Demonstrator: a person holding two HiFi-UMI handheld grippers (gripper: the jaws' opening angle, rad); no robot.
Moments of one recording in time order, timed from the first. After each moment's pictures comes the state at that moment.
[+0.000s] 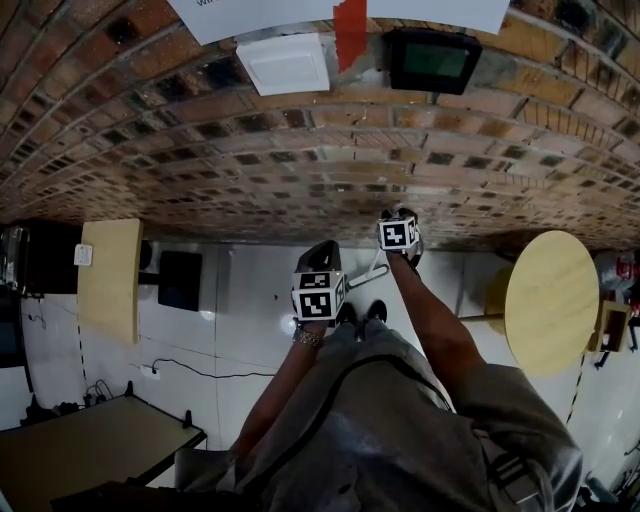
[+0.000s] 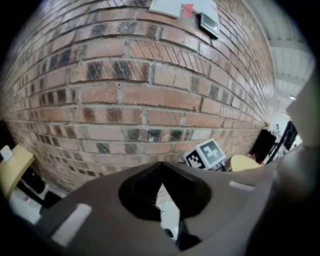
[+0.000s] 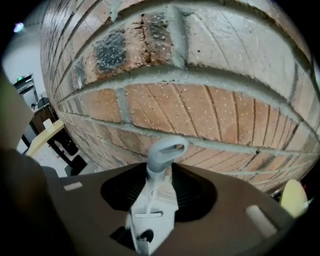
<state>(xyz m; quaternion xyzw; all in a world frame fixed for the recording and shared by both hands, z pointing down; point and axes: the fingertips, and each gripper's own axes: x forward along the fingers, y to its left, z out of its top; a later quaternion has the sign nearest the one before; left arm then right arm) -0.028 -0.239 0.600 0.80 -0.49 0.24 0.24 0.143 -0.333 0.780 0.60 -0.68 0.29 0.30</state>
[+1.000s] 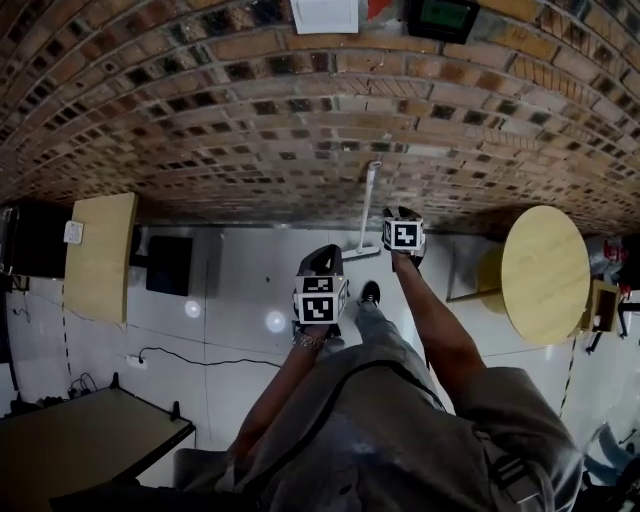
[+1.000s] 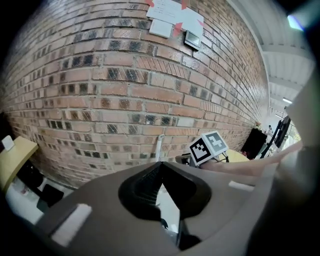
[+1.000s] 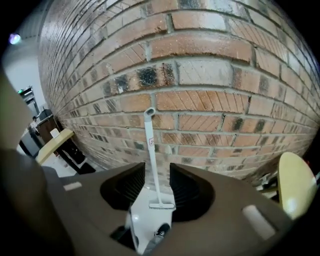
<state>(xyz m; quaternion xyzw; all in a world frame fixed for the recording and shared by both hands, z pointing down) -0.067 -0.120 0.608 0.82 -0.47 0.23 0.24 0.116 -0.219 0.756 0.62 -0.68 0.31 0.25</state>
